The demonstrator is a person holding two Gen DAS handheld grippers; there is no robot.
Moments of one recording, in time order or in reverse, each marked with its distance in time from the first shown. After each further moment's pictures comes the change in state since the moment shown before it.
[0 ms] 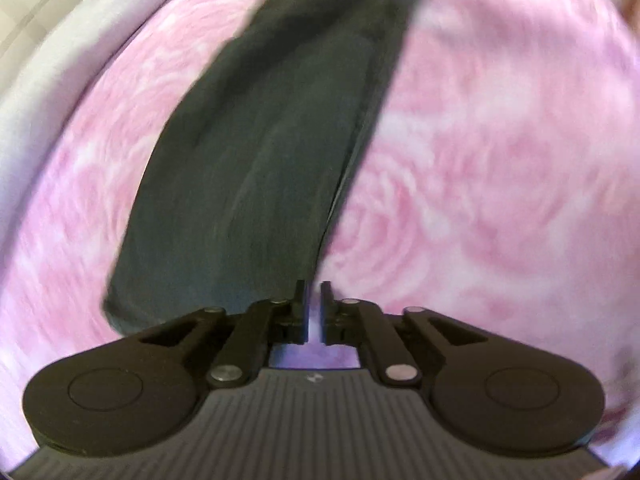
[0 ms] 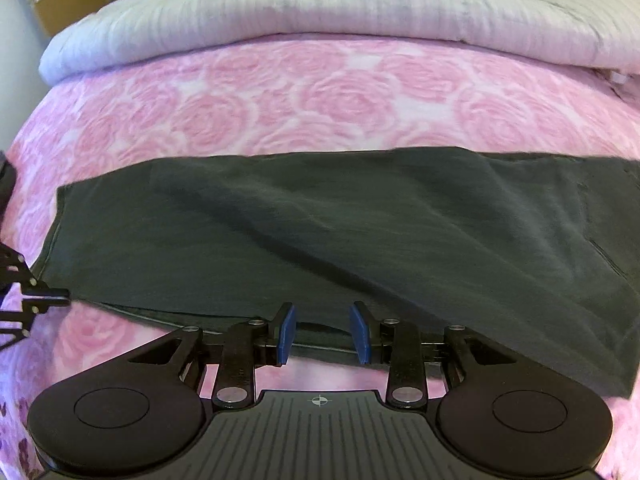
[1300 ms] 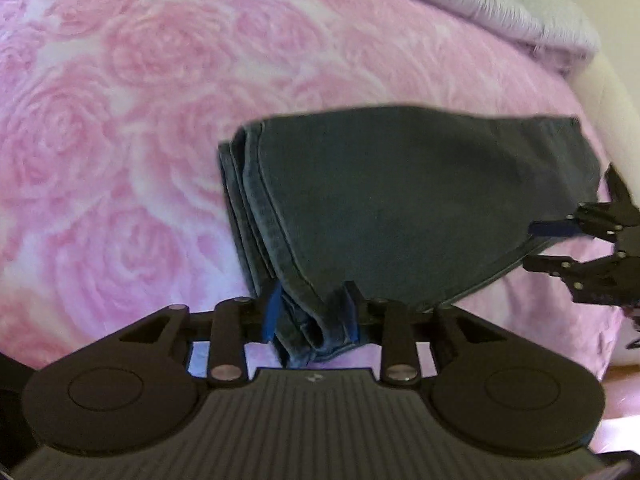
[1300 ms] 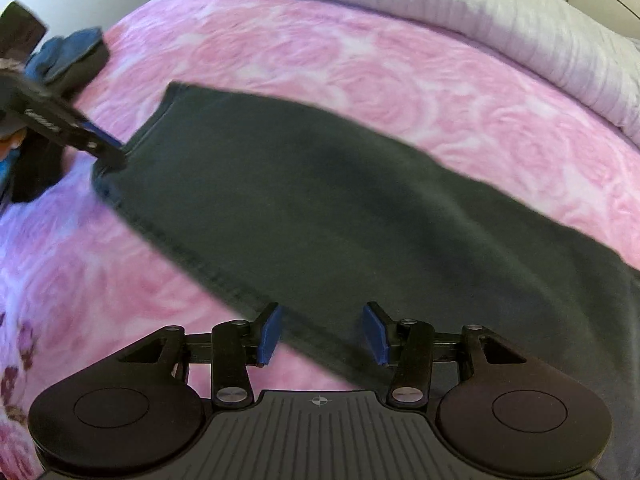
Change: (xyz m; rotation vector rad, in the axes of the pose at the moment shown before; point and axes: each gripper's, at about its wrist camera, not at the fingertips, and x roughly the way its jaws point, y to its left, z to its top) left arm 0.003 0.117 -0.067 -0.947 -0.016 -0.138; right arm 0.052 0.104 0.002 -0.389 0.069 0.132
